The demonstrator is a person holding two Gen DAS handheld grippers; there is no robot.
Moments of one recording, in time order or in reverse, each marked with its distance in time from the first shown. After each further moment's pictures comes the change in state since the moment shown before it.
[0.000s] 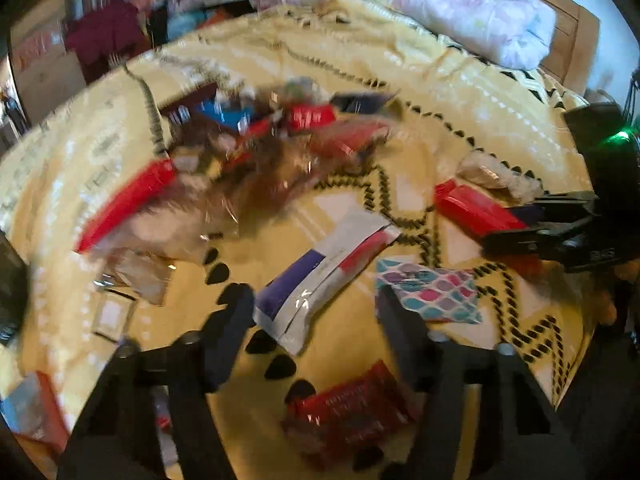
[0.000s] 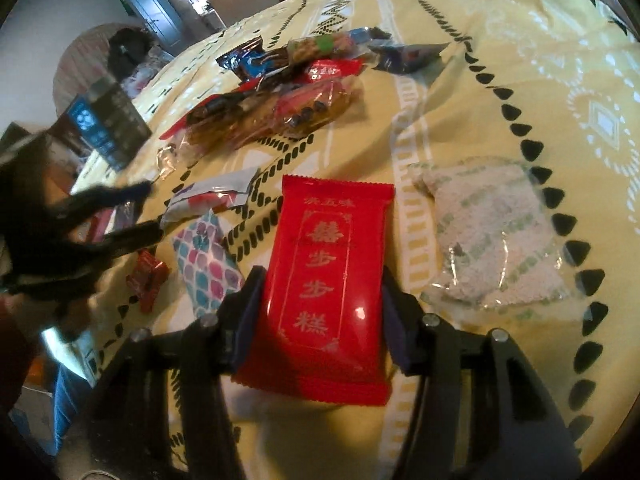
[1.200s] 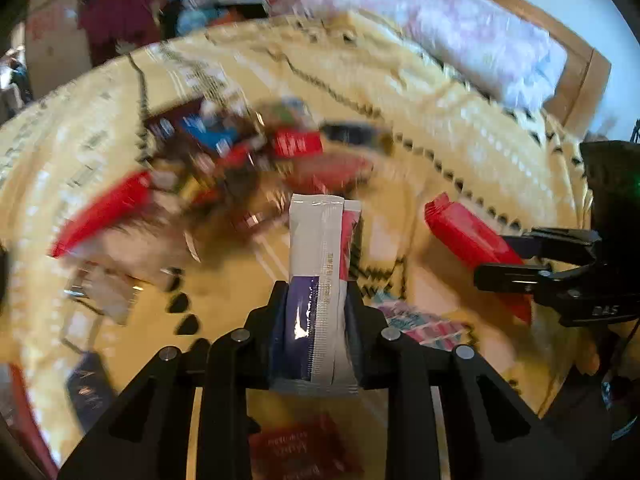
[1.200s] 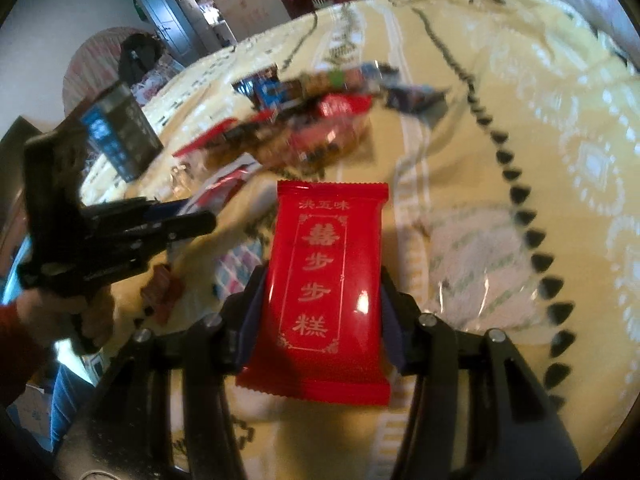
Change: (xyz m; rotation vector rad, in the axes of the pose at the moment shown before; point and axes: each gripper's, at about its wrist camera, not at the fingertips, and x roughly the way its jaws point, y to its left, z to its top) left arm -0.018 -0.026 0.018 -0.096 -0.093 -0.015; right arm -0.028 0.011 0.015 -0.065 -0.073 -0.010
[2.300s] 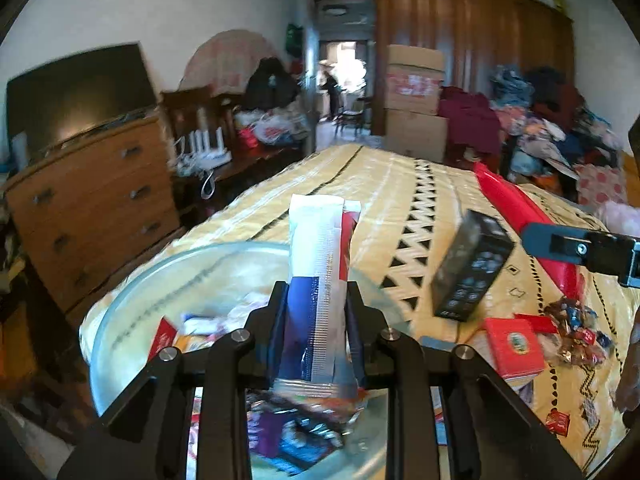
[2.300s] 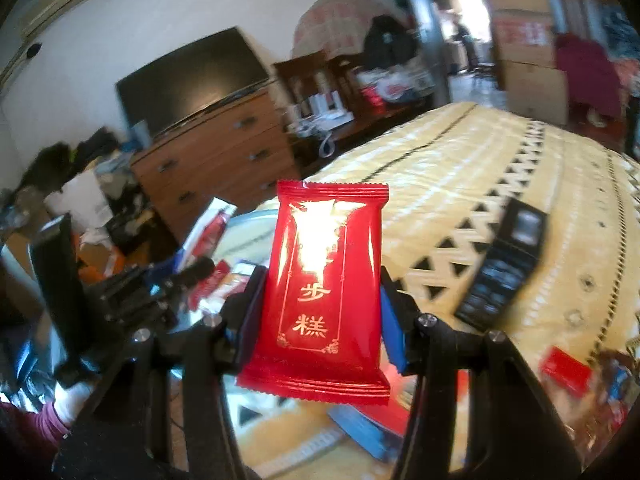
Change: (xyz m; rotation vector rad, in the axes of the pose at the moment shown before) left arm -0.409 0.226 -0.148 -0.648 -0.361 0.911; right arm 0.017 0.475 0.121 -0.606 -0.004 0.553
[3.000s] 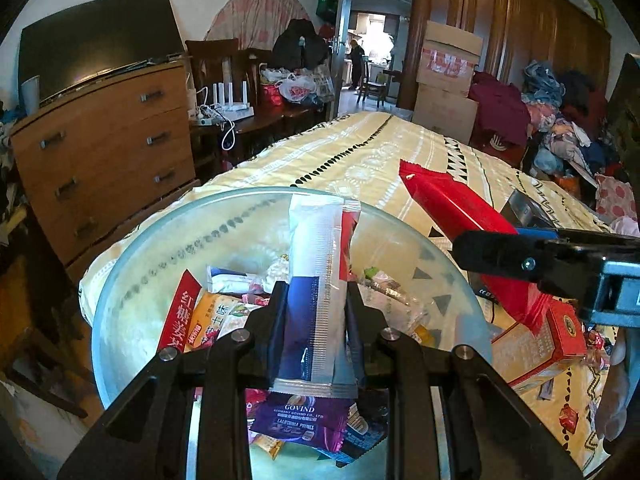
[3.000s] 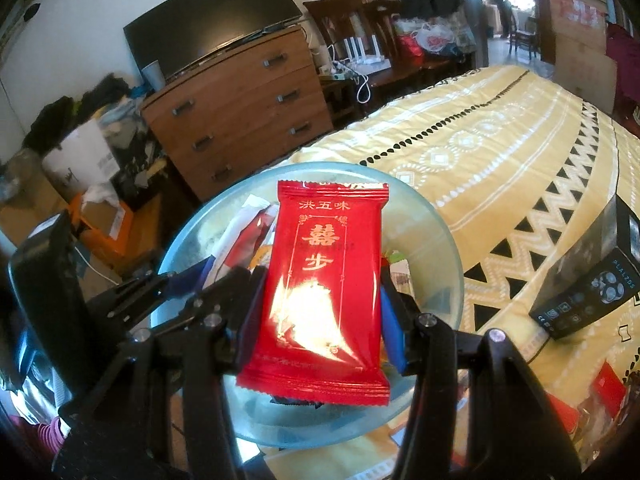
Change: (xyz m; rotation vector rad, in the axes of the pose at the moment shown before) left arm 0.035 0.057 -0.027 -0.089 0.122 0.012; right arm 0.097 0.068 0.007 -0.046 0.195 0.047
